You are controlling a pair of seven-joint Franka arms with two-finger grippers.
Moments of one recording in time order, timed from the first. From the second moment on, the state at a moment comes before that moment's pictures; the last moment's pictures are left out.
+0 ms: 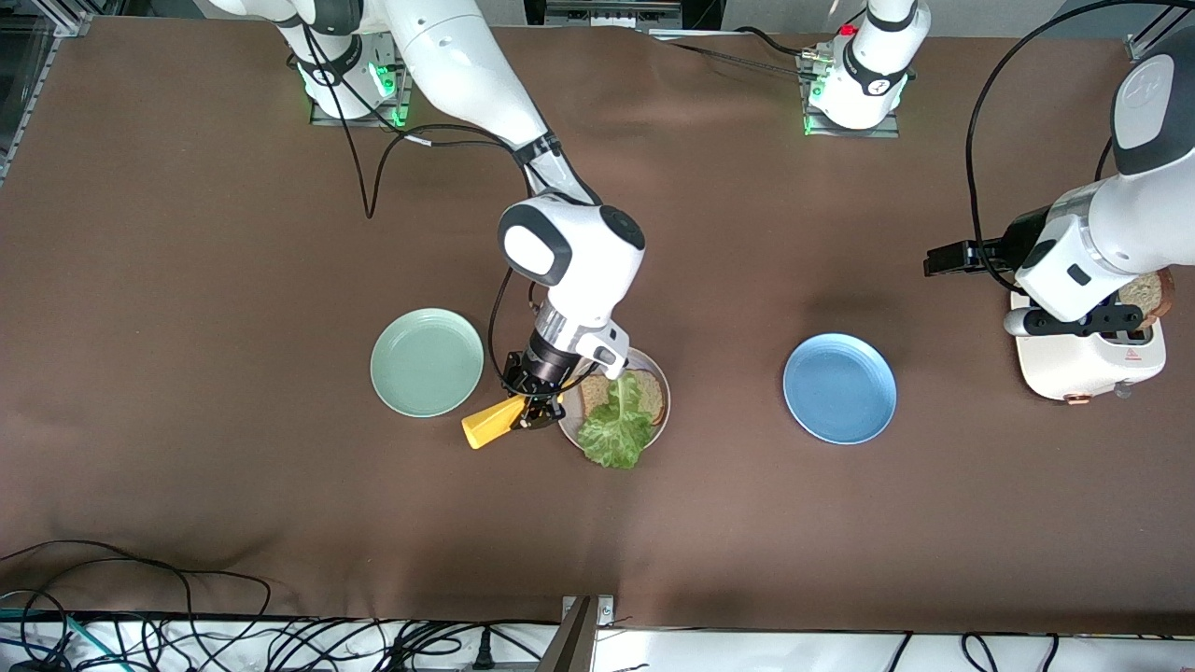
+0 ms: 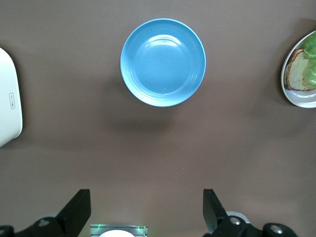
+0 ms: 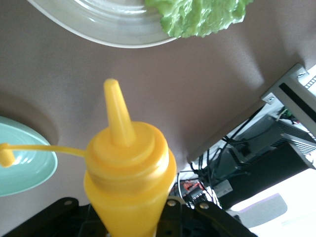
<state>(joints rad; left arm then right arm) 0.00 0.22 -0.07 -1.50 -0.10 1.45 -0.16 1.04 1.02 -0.53 -1.09 -0.48 2.15 -1.08</state>
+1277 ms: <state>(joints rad) 0.08 0.23 -0.06 -1.50 -0.05 1.50 -0.09 0.94 0.86 -0.50 -1.24 -0.10 1.99 -1.04</state>
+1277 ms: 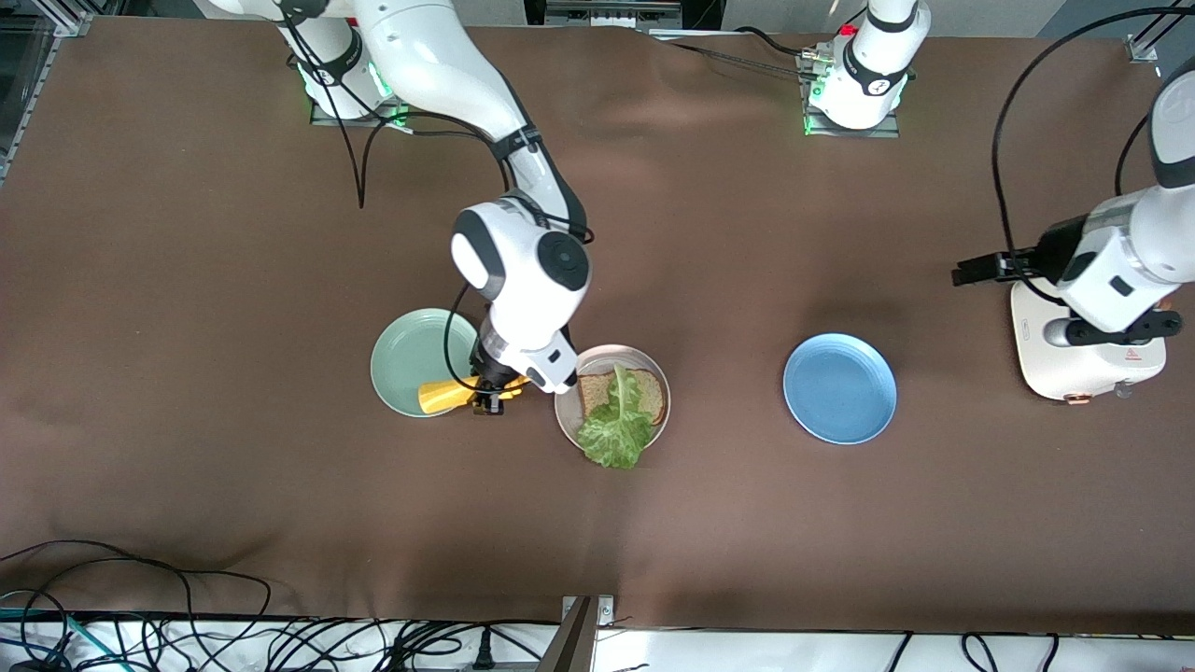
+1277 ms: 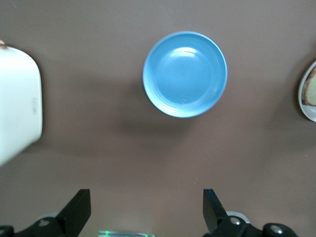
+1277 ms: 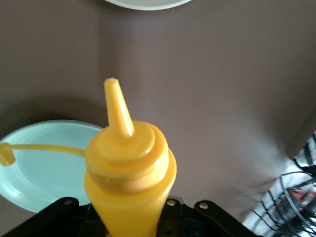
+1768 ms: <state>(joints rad) 0.27 0.23 -0.05 -1.50 0.02 1.54 0.24 0.73 0.59 -0.31 -1.47 0.10 1.99 -1.18</state>
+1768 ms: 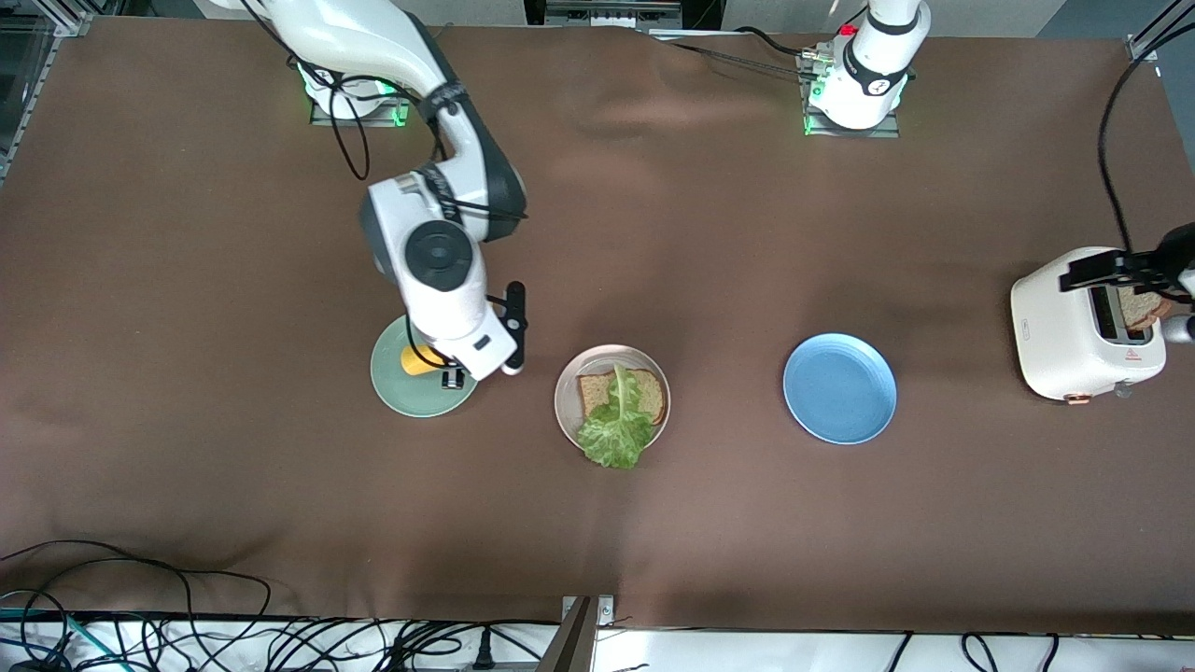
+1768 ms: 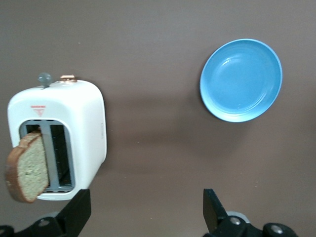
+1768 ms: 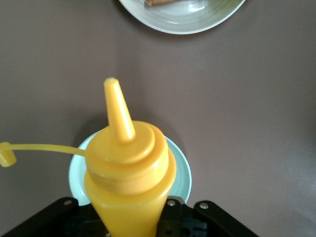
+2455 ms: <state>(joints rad) 0.52 0.33 -0.05 -1.52 0.05 1.66 0.61 0.43 0.54 -0.29 -1.61 0.56 1.78 -1.79</state>
